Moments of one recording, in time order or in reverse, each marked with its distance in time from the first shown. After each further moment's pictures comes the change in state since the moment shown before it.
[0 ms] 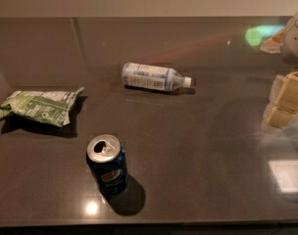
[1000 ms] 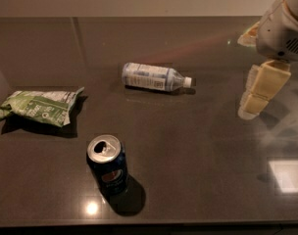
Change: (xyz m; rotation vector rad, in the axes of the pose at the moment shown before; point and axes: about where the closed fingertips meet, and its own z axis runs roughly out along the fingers) arm -0.031 -0.024 0.017 -0.012 -0.072 -0.043
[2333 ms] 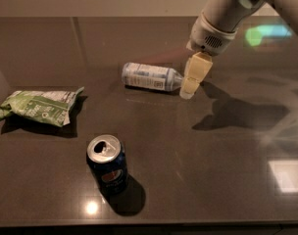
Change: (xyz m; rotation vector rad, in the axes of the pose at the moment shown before) arm -0.081 -0.072 0.107 -0.123 -0.068 0.018
